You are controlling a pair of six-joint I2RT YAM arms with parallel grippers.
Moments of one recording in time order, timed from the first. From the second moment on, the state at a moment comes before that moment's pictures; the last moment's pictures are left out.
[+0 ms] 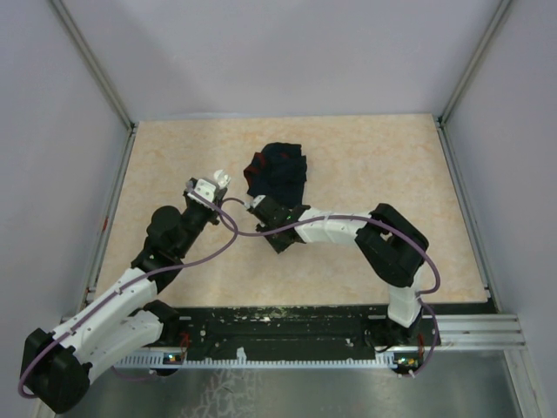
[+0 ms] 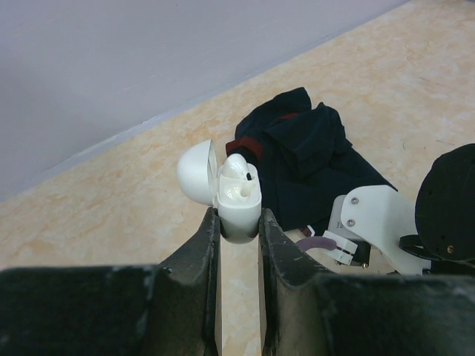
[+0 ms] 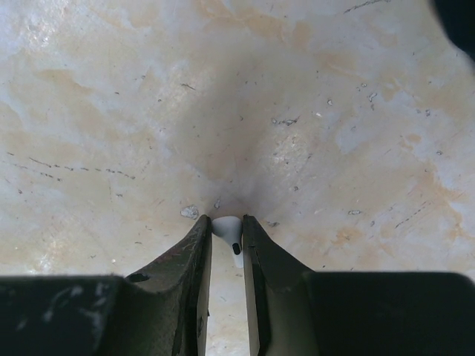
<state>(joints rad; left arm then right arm) -0.56 0.83 0.49 0.37 -0.11 0.21 0.96 1.88 1.21 -0.41 0.14 0.15</state>
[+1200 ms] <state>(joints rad) -0.56 0.80 0.42 0.55 0.17 0.15 0.96 1.28 1.04 0.07 0.19 0.06</state>
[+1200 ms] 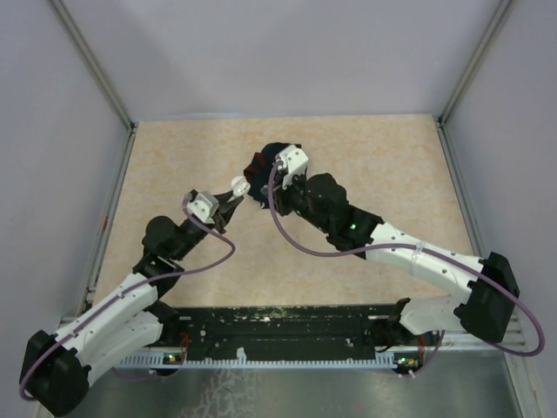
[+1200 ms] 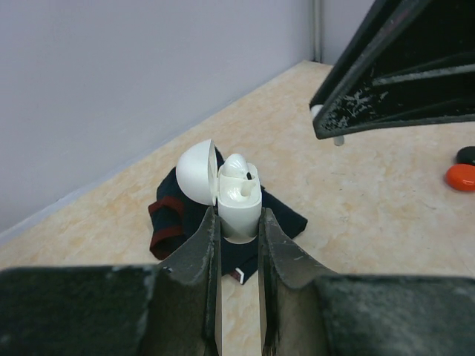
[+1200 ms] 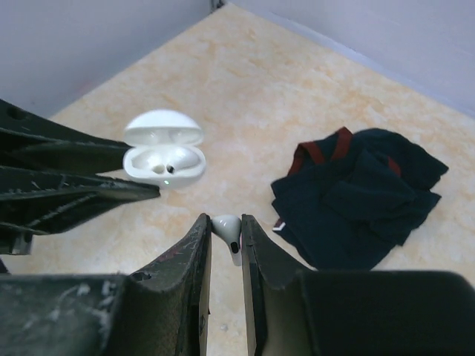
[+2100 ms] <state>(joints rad) -0.56 0.76 0.38 0.70 0.43 0.12 1.01 1.23 0.93 0.47 -0.03 0.08</state>
